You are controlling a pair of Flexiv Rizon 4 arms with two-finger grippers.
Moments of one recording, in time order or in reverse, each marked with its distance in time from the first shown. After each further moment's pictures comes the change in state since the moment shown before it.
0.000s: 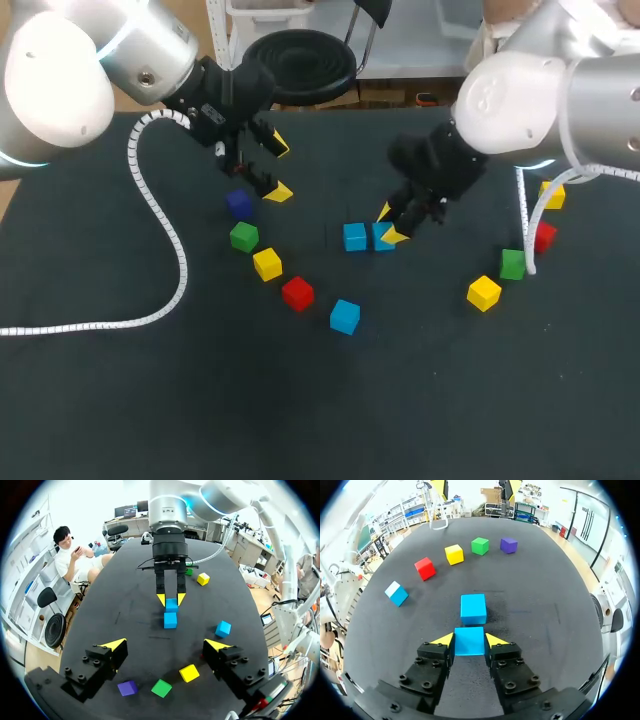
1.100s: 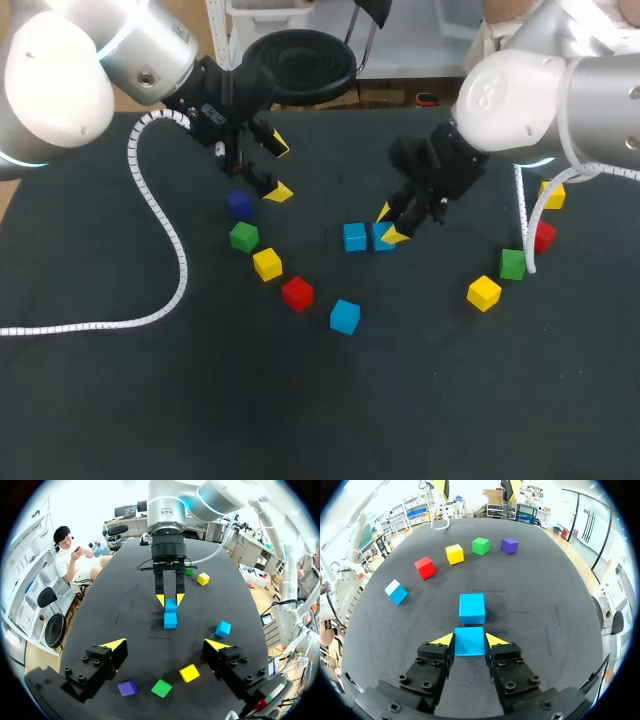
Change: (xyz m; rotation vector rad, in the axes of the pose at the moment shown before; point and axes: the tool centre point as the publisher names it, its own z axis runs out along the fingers) left arm 0.000 0.000 0.000 0.000 0.000 0.000; right arm 0.000 -0.003 0.001 -0.005 -0.011 -0.017
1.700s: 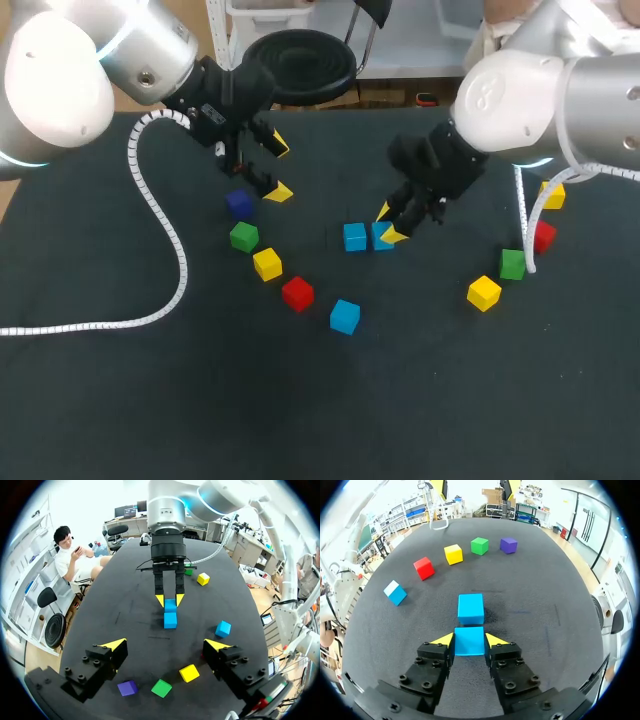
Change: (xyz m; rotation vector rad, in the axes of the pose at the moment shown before) left arm 0.000 0.000 0.000 0.000 0.000 0.000; right arm 0.000 0.000 0.001 0.000 0.002 0.009
